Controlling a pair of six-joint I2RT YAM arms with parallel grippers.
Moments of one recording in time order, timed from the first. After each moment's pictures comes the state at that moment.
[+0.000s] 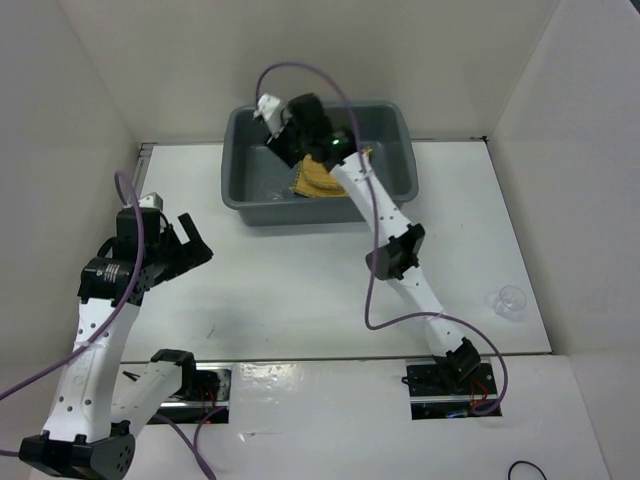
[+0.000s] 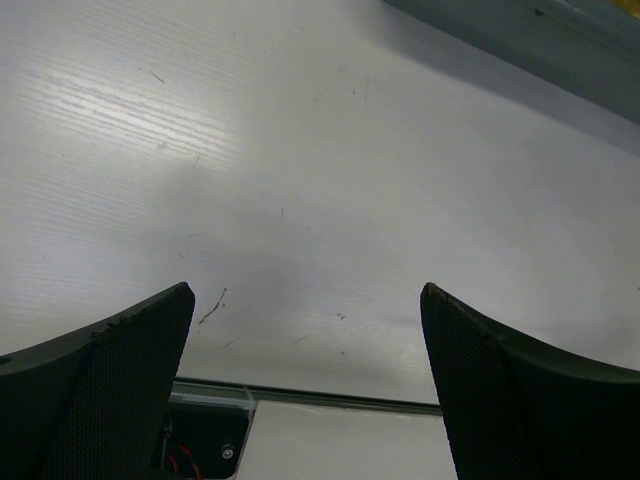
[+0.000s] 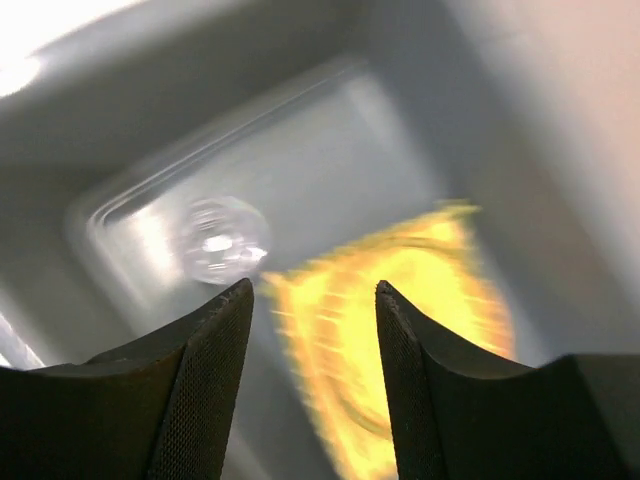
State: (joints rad) left arm -0.07 0.85 1.09 -1.04 -0.04 -0.53; right arm 0.65 2.70 3.10 -0.96 -0.09 -0.47
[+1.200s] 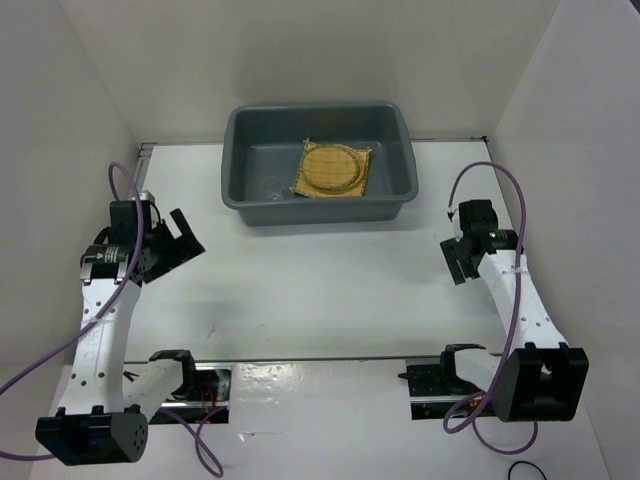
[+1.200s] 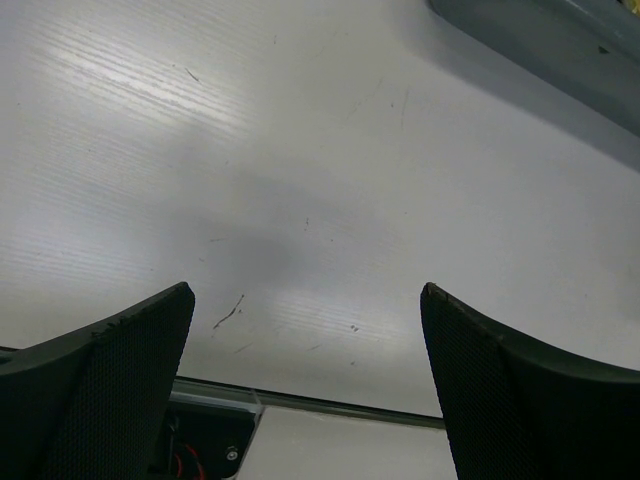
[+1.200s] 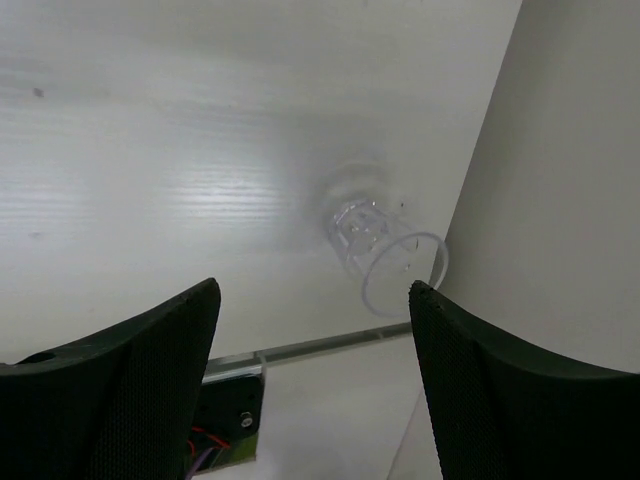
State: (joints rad) left arm 0.08 0.93 1.09 -1.02 0.04 -0.47; right arm 0.00 1.12 0.95 -0.94 0.34 -0.32
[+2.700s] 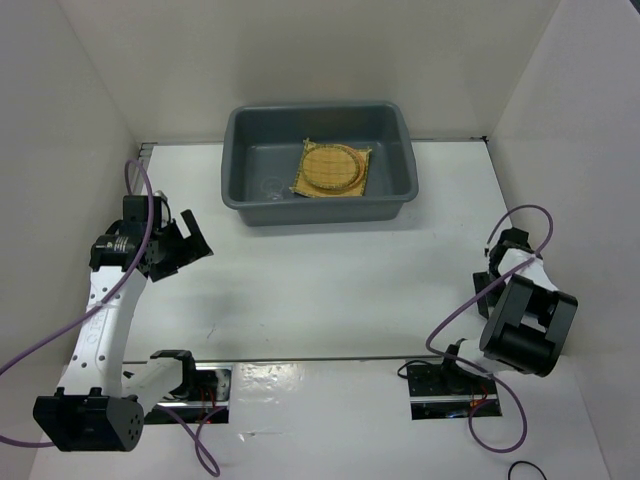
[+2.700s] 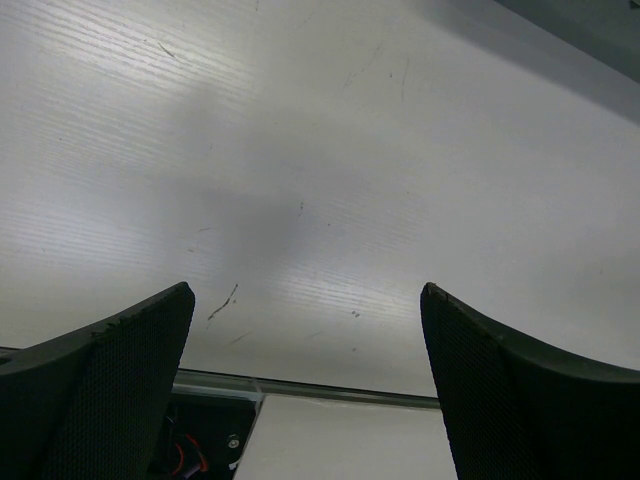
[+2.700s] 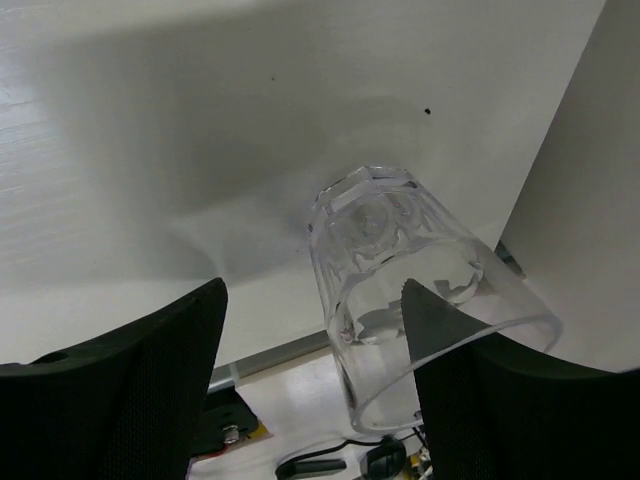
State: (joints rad) left arm 0.04 1.01 1.08 -1.02 0.05 -0.47; right arm -0.47 1.39 0.70 -0.71 0.33 -0.43
